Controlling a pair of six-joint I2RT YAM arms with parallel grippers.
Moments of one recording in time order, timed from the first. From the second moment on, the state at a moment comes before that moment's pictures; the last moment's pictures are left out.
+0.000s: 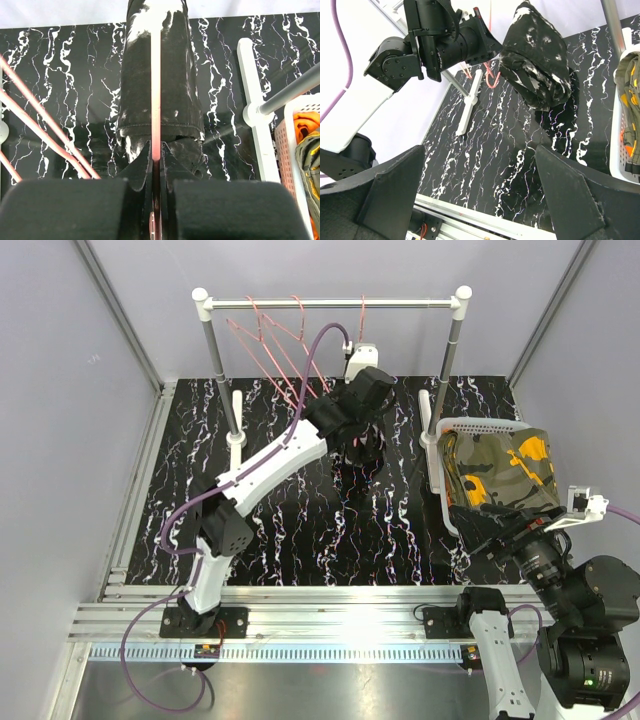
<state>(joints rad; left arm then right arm) -0.87 2.07 2.20 -0.70 -0.67 -0.45 -0.07 0.36 1.27 -0.91 -0.45 0.58</state>
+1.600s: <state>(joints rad) -1.03 1.49 1.88 -0.65 -0.57 -0.57 0.62 1.04 1.42 -0.89 -0.16 0.26</state>
